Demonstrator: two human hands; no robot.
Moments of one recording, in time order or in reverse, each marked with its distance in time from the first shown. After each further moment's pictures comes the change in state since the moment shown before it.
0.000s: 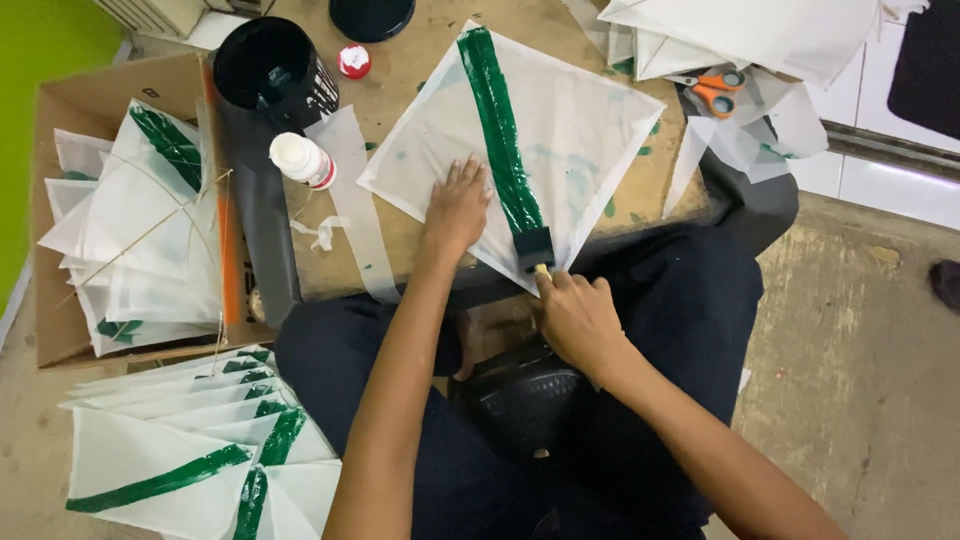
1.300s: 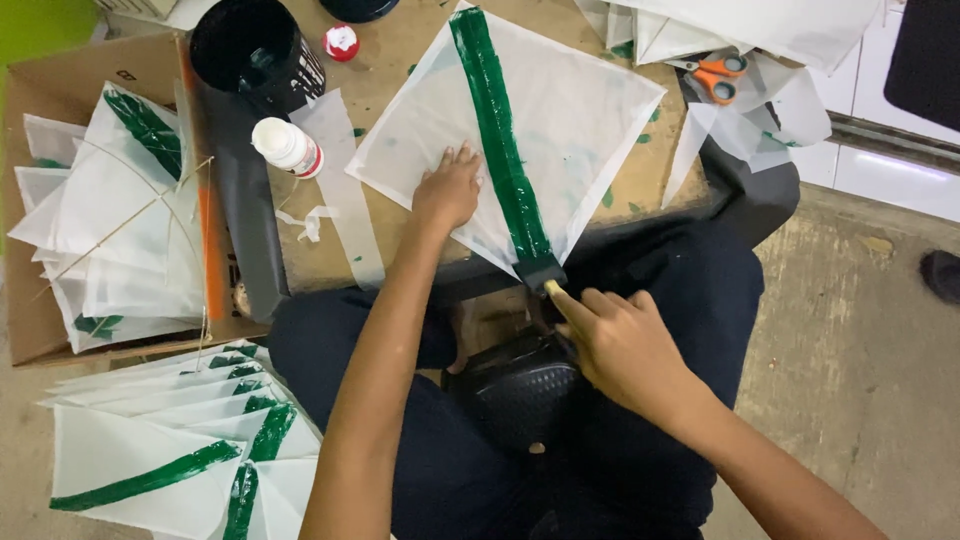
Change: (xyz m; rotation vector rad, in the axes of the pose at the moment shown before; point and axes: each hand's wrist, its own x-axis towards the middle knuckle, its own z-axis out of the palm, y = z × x) left_hand 0.008 -0.002 -0.020 -0.092 -0.170 -0.047; right_hand -0.040 0.015 -0.092 0.127 -0.161 -0.066
